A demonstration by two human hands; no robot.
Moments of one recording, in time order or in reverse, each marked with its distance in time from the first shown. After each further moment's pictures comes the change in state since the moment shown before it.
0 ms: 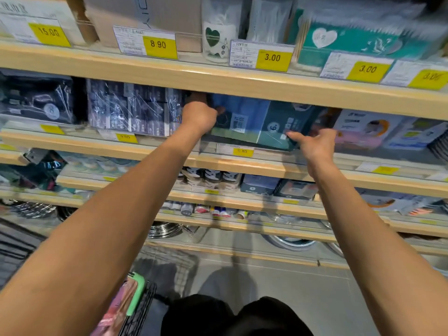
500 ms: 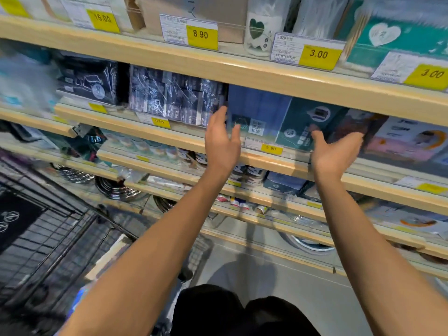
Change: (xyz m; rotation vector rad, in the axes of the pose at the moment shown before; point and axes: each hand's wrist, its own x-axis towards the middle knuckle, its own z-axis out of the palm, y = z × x) left_hand -0.051 -0.062 0.034 -0.193 0.284 0.174; right_hand -0.026 0.002 0.036 -0.209 0.253 -0.111
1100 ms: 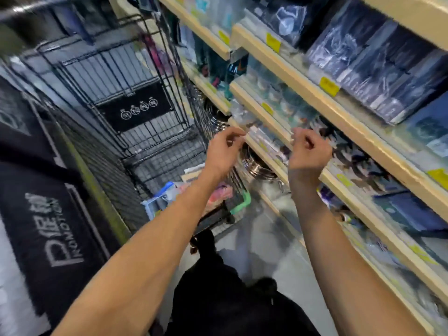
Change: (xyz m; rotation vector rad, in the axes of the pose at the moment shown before) left_hand -0.121 -0.166 -0.238 -0.021 0.223 -0.452; right_hand -0.286 -0.055 0.122 0.402 -0.753 -0.291
